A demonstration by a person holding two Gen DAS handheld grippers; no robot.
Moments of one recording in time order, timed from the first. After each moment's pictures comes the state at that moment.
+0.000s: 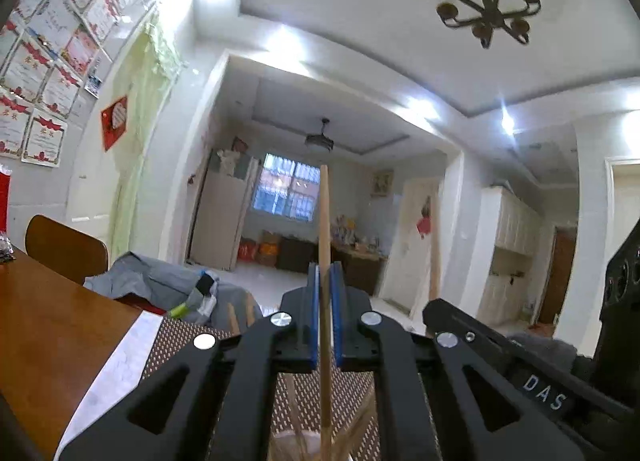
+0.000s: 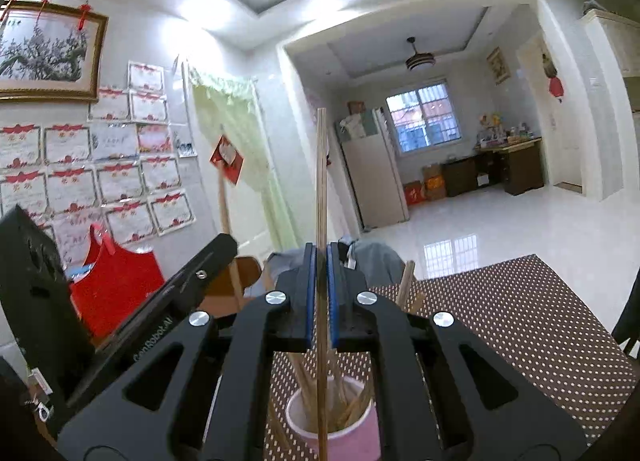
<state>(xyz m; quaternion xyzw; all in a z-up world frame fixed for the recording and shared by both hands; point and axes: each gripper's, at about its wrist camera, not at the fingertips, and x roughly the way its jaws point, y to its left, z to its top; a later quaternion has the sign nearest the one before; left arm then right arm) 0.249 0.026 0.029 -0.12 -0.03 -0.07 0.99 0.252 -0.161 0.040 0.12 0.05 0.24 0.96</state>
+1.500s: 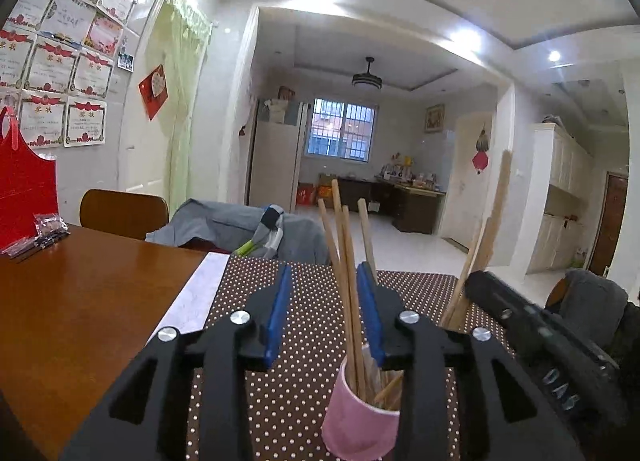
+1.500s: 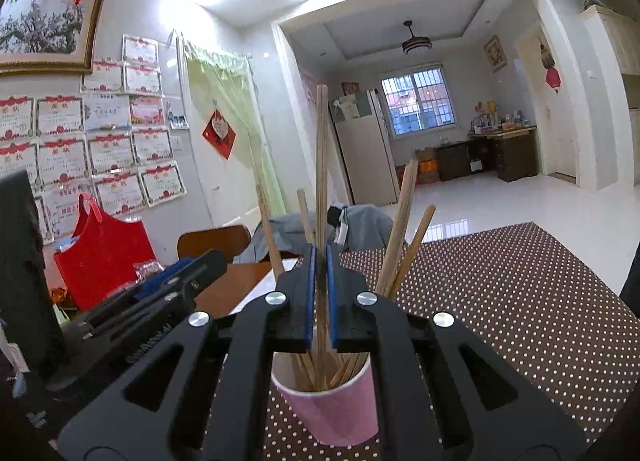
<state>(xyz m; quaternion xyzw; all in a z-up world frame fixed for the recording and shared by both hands) 0.244 0.041 -0.019 -0.07 0.10 0.02 0.99 0.247 -0.138 -0.024 0.10 0.09 0.23 0.96</state>
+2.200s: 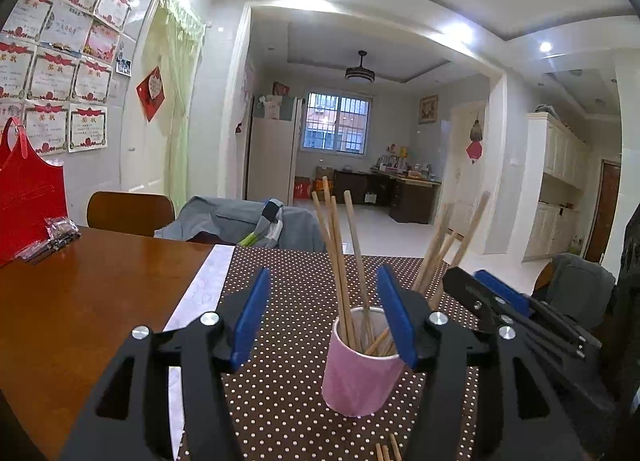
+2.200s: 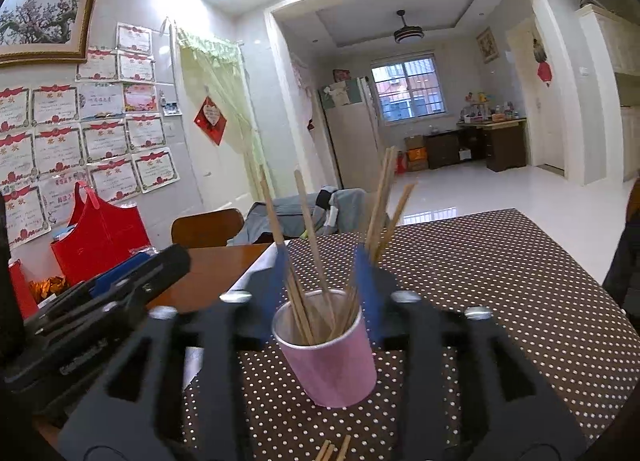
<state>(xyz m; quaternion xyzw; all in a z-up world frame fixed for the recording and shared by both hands) 0.186 0.033 -0.010 -0.05 0.11 0.02 0.99 0.214 -0.153 -0.020 0.10 0.11 0.21 0.97</state>
